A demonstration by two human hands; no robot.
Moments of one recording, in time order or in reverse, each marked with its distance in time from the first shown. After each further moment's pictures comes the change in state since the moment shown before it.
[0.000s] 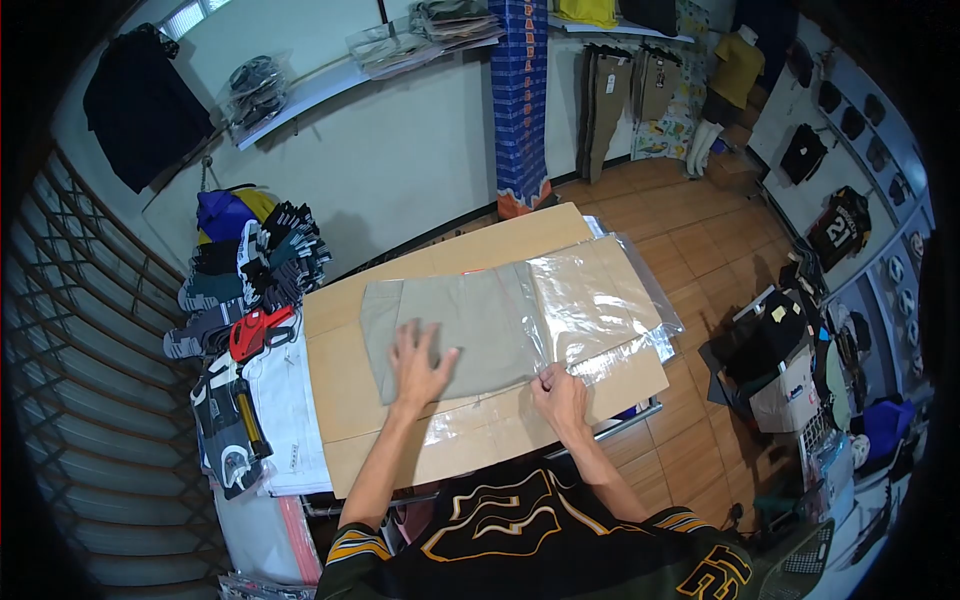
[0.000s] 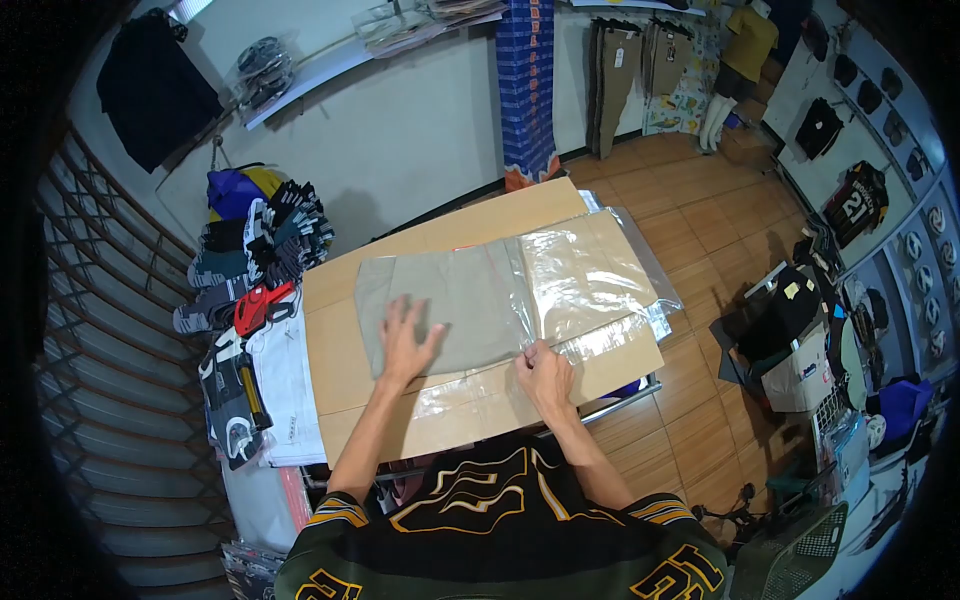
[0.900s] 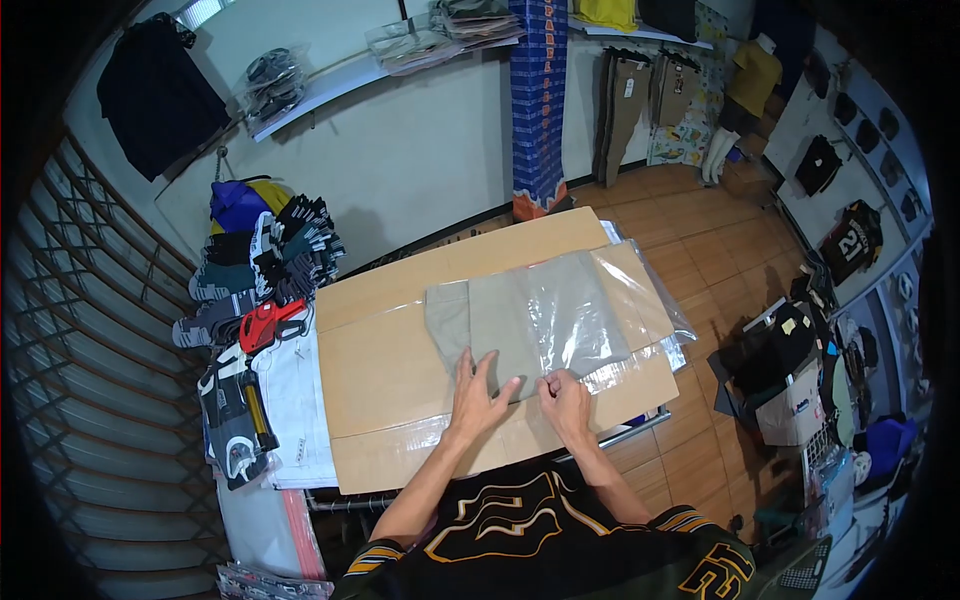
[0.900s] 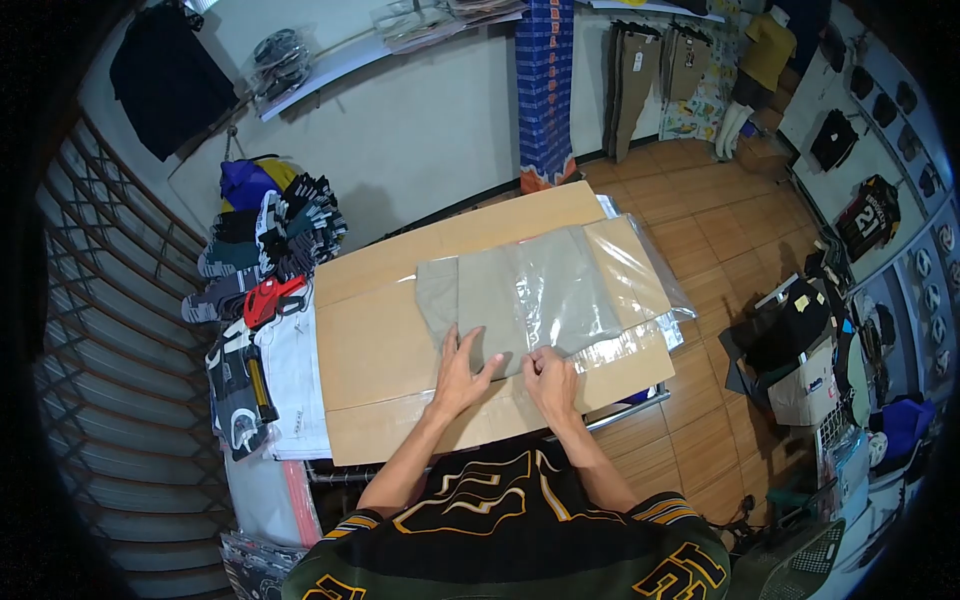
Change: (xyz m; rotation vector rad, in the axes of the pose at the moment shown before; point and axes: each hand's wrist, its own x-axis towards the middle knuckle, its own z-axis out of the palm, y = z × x) left_hand -0.038 0.067 0.041 -0.157 0.010 -0.069; right_hand -0.001 -0.002 0.010 0.115 -0.006 -0.020
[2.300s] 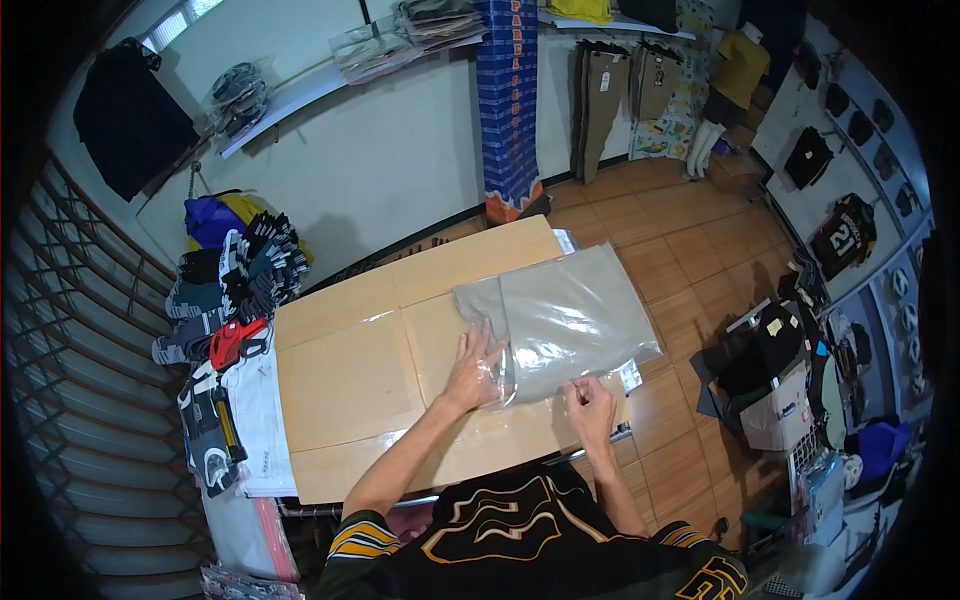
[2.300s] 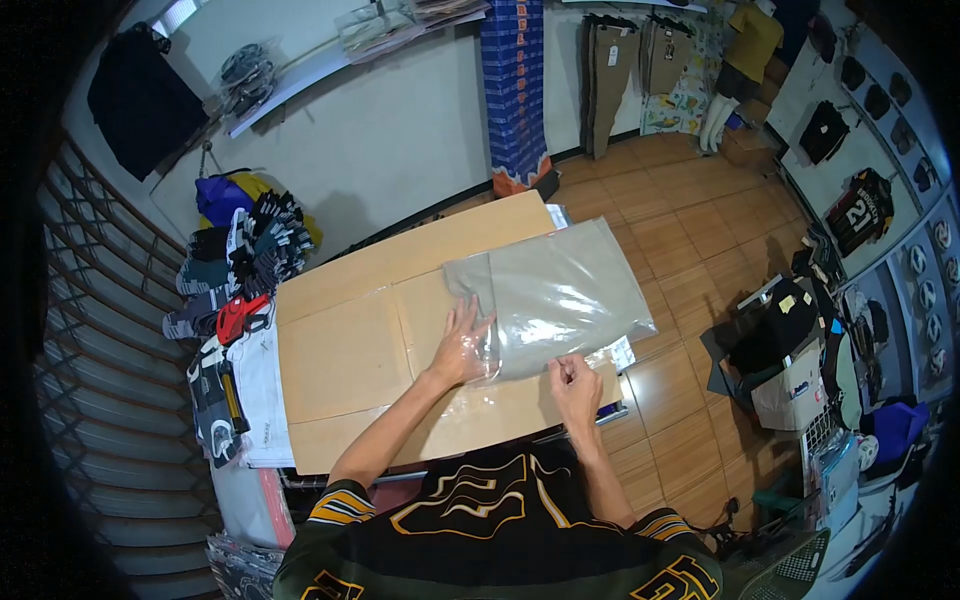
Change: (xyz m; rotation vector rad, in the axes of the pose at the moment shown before) left_hand 0.096 0.026 0.090 0.353 -0.267 0.374; right_hand 0.045 0.082 -0.107 0.155 0.126 0.081
